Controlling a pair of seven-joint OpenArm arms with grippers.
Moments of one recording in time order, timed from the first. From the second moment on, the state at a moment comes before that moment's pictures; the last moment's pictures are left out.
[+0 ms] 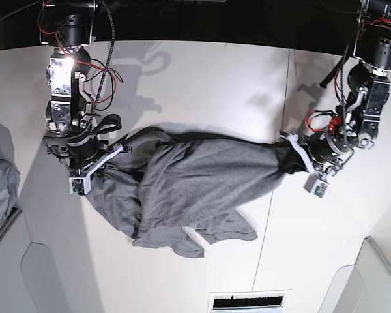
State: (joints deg) left arm -7.0 -27.5 7.4 67.3 -27.0 -24.6 22.1; right arm 5.6 1.0 7.4 71.2 -3.2 8.7 -23.9
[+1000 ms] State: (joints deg) left arm 2.8 -37.8 -14.2 82.7 -62.8 -38.1 47.8; right arm -8.8 4.3 25.5 102.4 3.3 8.8 -38.9
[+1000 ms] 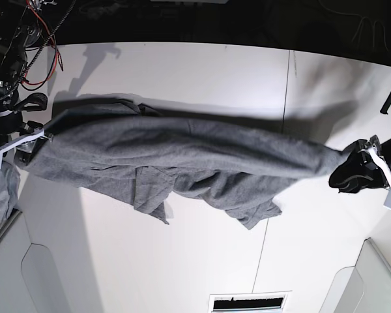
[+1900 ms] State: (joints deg) left arm 2.0 -29.1 1.1 82.6 -44.1 -37.9 37.6; right arm -12.5 -3.3 22.7 92.2 19.5 17.1 -38.4
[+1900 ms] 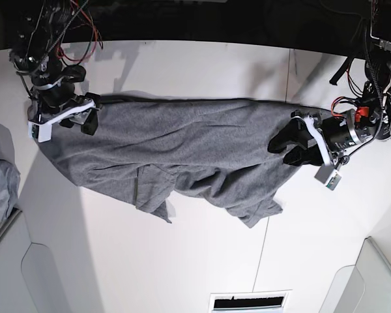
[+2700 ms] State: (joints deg) left arm -10.9 -20.0 31.0 76.1 -10.1 -28.0 23.3; right arm -2.0 -3.2 22.7 78.3 17.0 18.1 -38.1
